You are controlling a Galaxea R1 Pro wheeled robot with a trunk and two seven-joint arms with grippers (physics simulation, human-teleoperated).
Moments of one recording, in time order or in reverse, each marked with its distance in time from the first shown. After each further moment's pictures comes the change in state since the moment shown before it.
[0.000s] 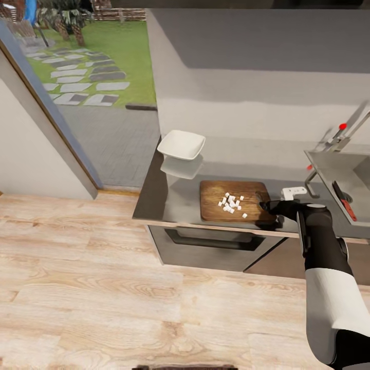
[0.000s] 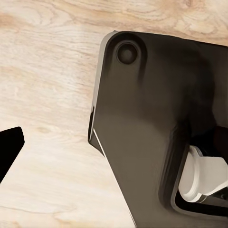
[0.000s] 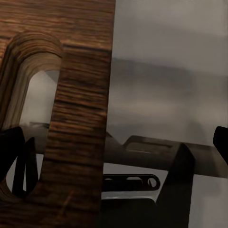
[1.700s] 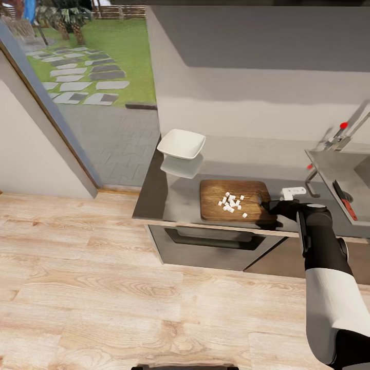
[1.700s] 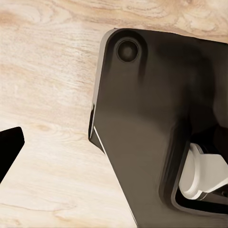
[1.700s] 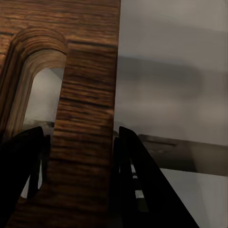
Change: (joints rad) left arm 0.000 0.000 0.000 0.003 0.000 0.000 0.000; right arm 0.000 0.000 0.000 0.000 -0.015 0.006 0.002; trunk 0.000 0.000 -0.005
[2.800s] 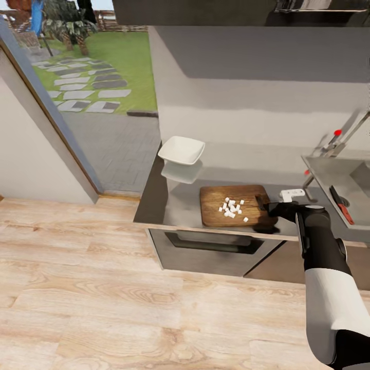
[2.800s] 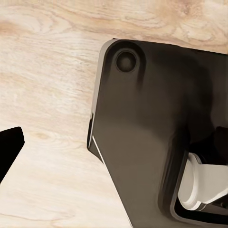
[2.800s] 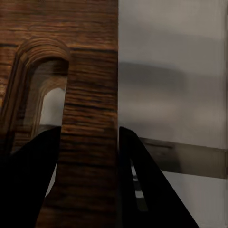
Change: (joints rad) left arm 0.000 0.000 0.000 0.004 0.001 0.000 0.000; right arm 0.000 0.000 0.000 0.022 0.016 -0.001 0.001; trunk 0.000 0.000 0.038
